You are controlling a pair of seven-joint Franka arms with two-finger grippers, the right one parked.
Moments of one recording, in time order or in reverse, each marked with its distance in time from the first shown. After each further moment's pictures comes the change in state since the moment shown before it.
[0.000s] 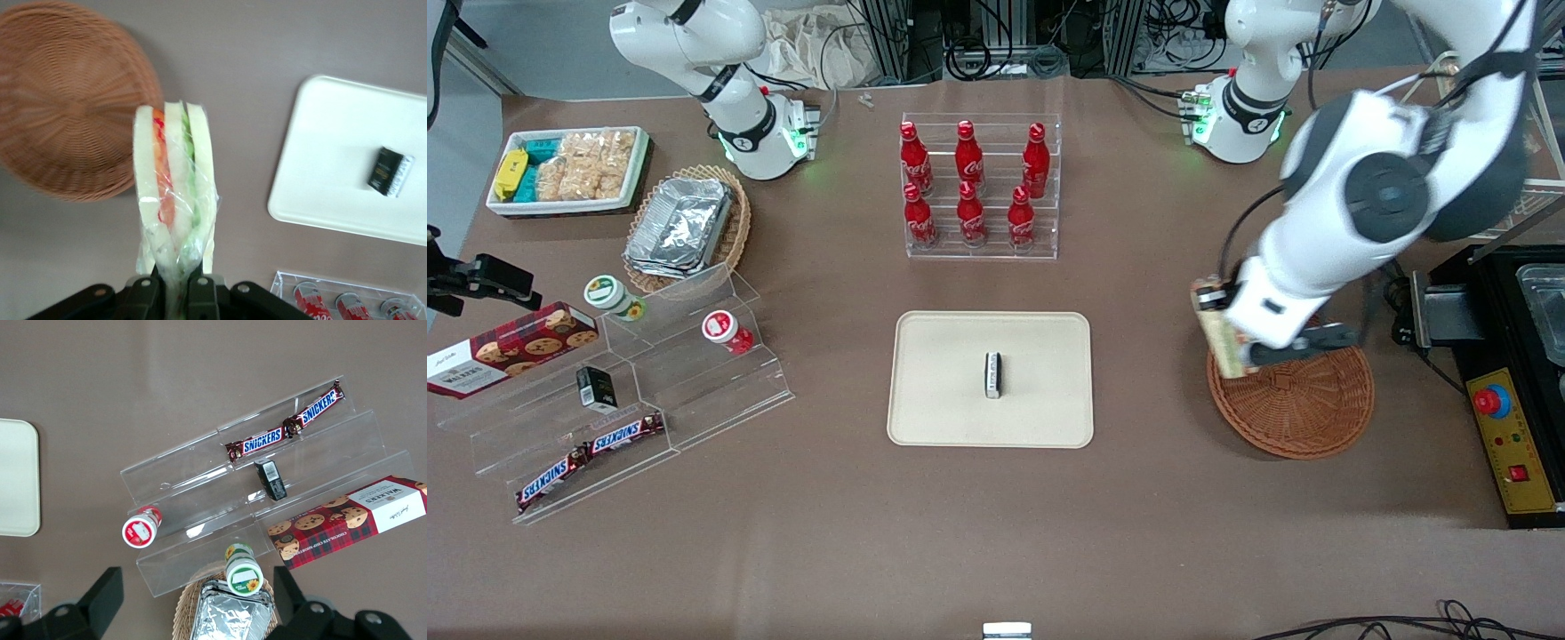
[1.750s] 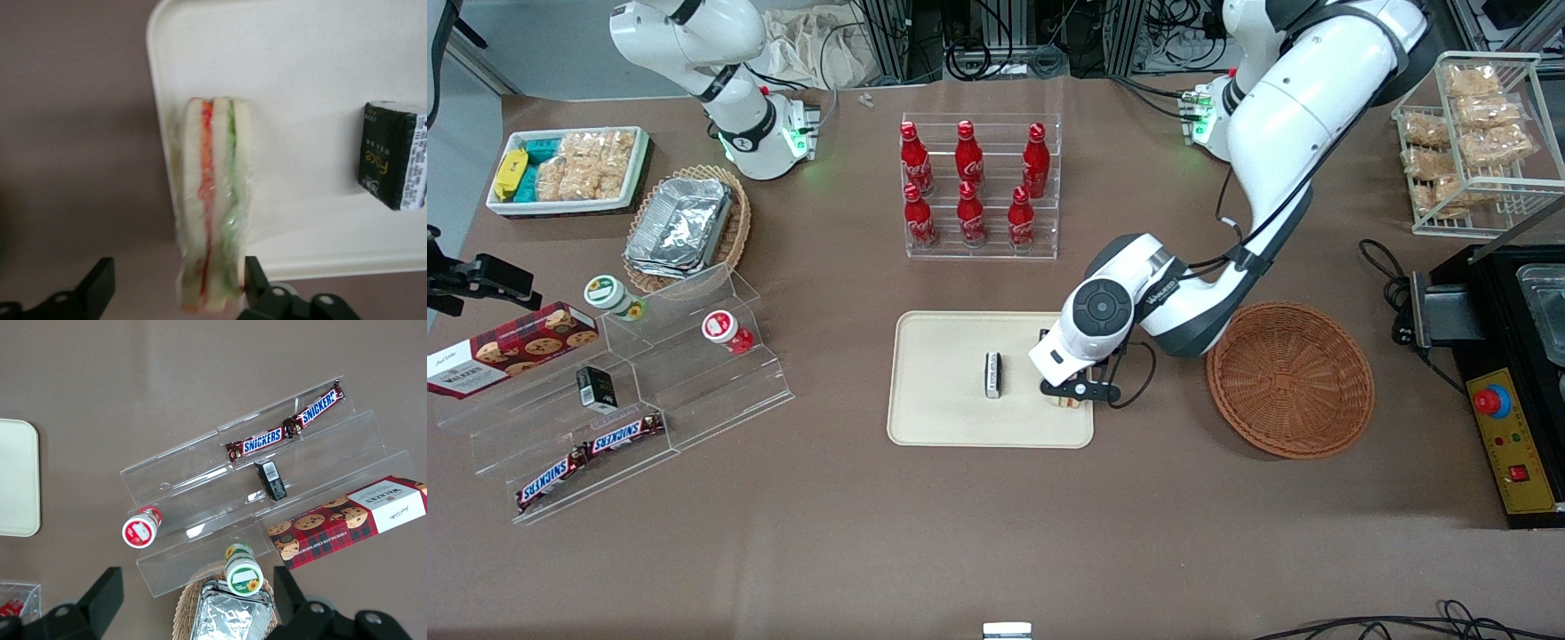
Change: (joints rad) arm -0.249 0.392 0.016 0.081 0.250 0.191 -0.077
